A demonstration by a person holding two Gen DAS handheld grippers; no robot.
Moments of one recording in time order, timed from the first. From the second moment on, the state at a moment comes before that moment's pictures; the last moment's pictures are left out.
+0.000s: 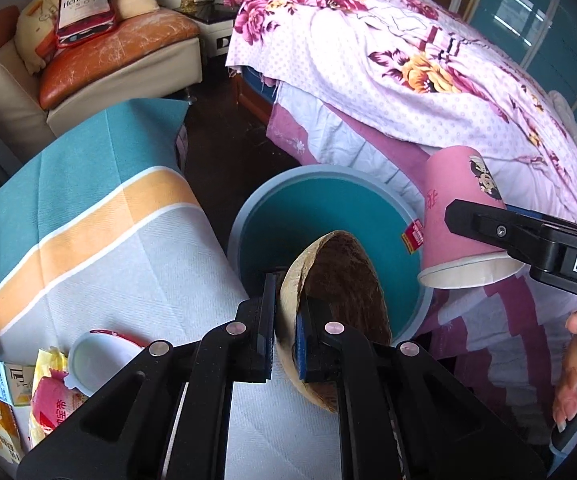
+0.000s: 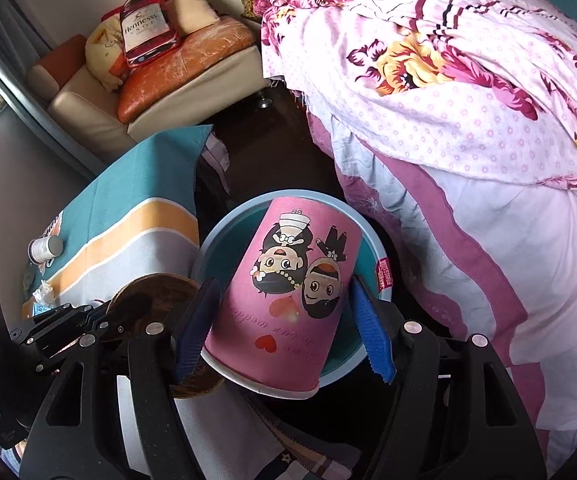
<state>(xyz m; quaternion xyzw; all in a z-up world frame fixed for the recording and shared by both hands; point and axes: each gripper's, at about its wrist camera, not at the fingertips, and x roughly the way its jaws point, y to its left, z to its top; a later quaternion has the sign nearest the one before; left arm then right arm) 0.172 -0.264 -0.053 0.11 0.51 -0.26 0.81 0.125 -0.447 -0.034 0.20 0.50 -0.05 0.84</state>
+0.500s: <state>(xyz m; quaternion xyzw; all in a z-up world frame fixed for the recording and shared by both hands) 0.181 -0.259 -0.071 0.10 0.53 -0.25 0.80 0.132 -0.445 -0.051 0.21 0.52 -0.05 0.83</state>
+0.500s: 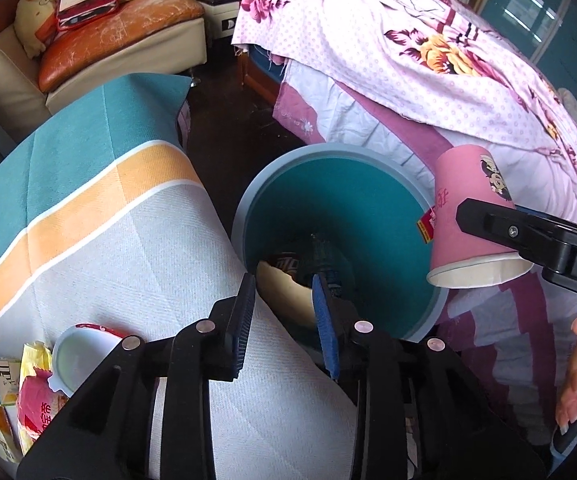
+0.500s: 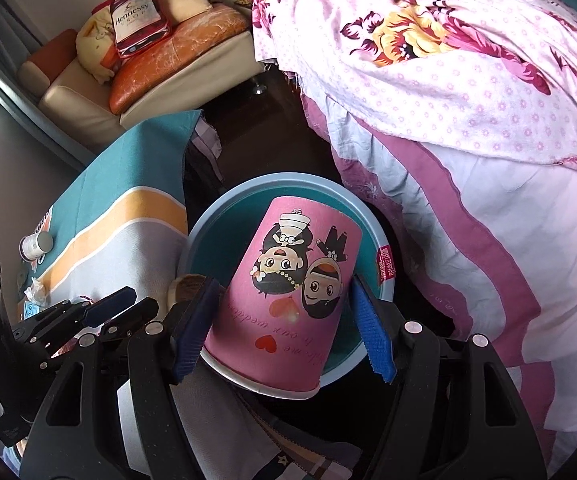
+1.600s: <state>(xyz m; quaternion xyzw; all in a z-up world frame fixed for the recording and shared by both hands) 0.156 -0.195 -0.030 0.02 0.51 -0.26 0.82 0.125 -0.416 -0.050 0.18 0.56 -0.06 0.81</state>
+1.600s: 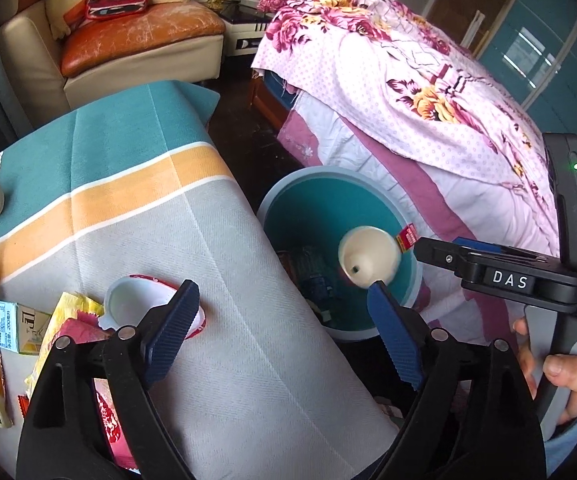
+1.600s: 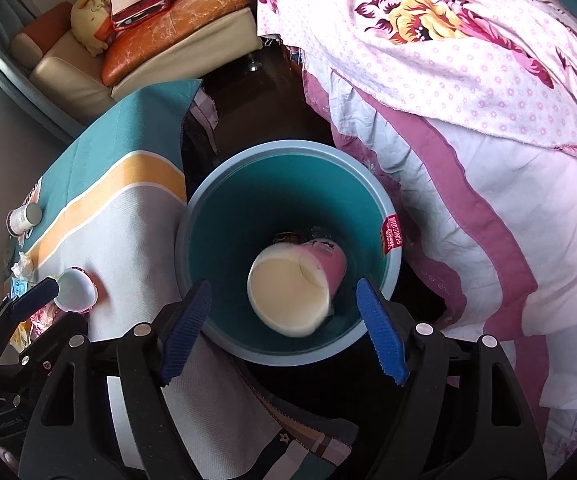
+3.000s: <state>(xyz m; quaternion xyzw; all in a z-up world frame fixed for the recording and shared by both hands) 0.037 0.088 -0.047 -0.04 0.52 -0.15 0.84 0.062 -0.130 -0.060 0.05 0.65 0.10 0.75</state>
